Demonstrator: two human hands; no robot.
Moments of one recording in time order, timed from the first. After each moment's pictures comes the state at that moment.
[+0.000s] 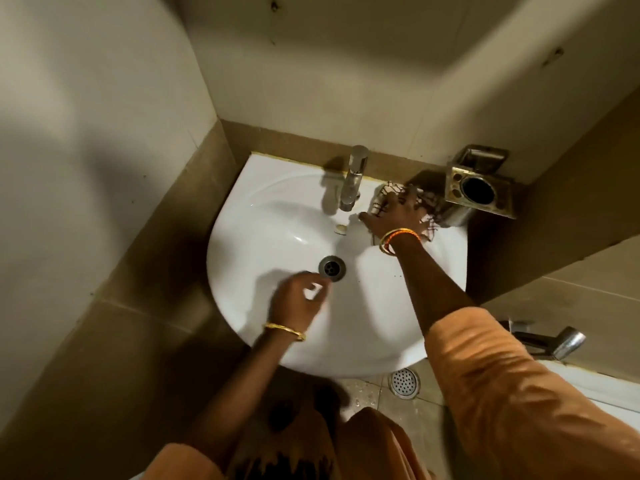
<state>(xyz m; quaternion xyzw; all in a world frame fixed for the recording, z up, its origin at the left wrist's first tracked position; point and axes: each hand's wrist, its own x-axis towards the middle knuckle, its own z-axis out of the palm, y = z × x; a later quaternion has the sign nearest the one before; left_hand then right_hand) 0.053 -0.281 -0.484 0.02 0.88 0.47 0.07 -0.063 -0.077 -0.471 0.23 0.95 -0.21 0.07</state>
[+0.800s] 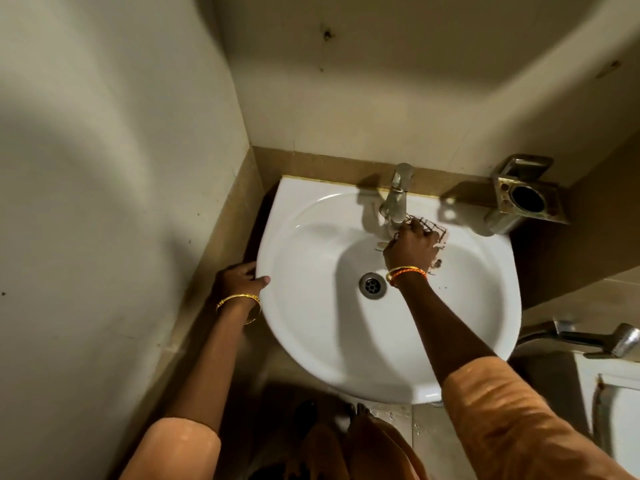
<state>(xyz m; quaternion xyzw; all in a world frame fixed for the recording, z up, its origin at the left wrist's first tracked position) -0.060 -0.445 -0.491 -0.22 0.81 0.53 0.14 -0.056 -0.164 -0.494 0.30 0.94 -0.13 -0.07</state>
